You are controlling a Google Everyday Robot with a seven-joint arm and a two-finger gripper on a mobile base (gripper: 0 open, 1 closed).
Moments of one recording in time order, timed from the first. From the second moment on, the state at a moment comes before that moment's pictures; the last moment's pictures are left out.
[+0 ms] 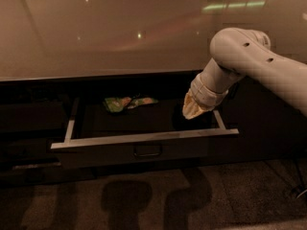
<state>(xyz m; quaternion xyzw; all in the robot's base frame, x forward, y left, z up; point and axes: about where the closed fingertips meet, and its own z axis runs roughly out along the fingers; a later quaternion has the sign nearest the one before) 0.578 -0.136 0.745 -0.86 0.48 0.00 0.17</state>
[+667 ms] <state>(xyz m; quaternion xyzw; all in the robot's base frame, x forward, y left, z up) 0.586 -0.146 0.647 -0.85 0.48 0.15 0.17</state>
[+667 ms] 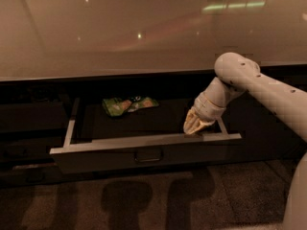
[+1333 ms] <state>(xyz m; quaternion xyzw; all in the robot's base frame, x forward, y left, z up) 0.576 -0.135 0.641 -0.85 0.47 0.16 0.16</state>
